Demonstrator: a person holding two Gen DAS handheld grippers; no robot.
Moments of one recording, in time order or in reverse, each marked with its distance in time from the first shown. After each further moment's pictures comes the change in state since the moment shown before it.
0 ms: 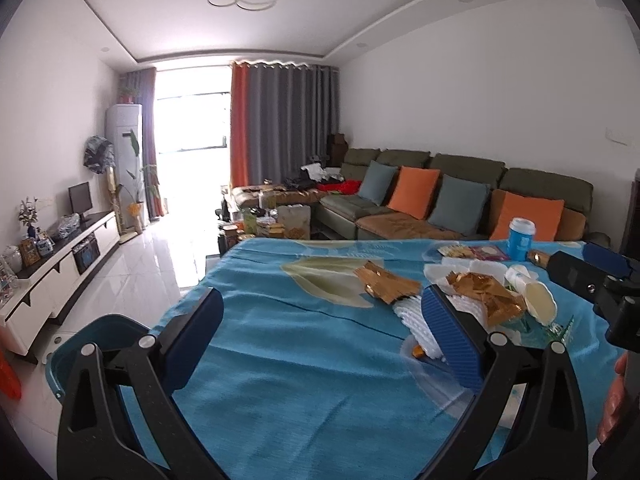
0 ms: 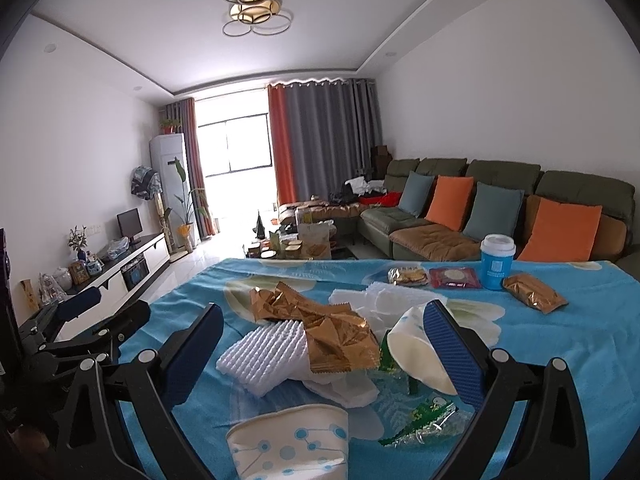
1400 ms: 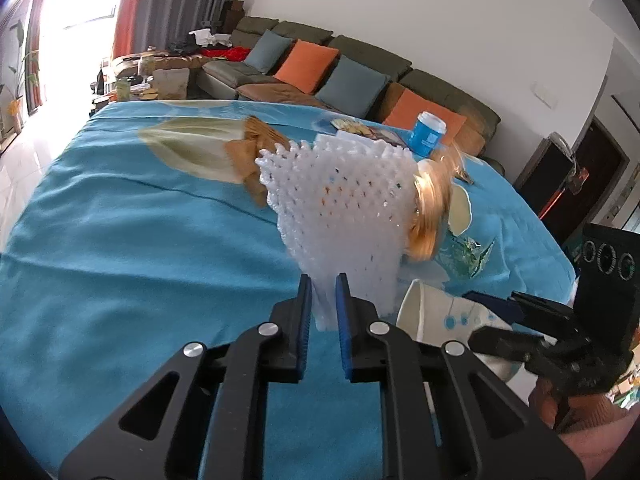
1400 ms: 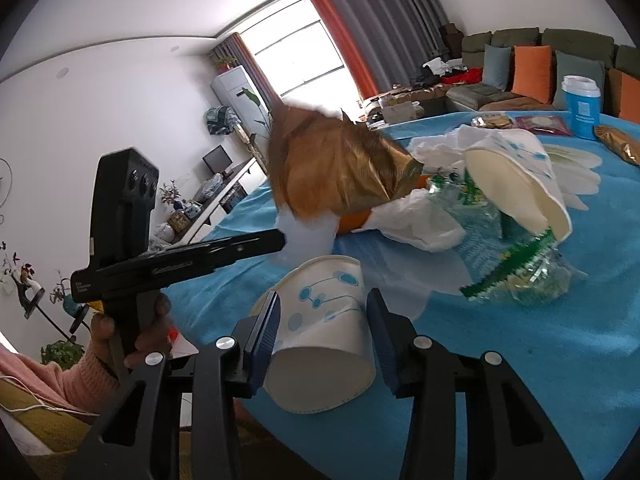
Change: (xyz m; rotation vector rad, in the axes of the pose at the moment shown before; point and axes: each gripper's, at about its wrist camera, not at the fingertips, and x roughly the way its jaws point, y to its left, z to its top) left arm 0.074 -0.009 -0.026 -0.074 0.503 -0.494; right arm 0.017 -0.023 -0.051 0.182 0.415 0.433
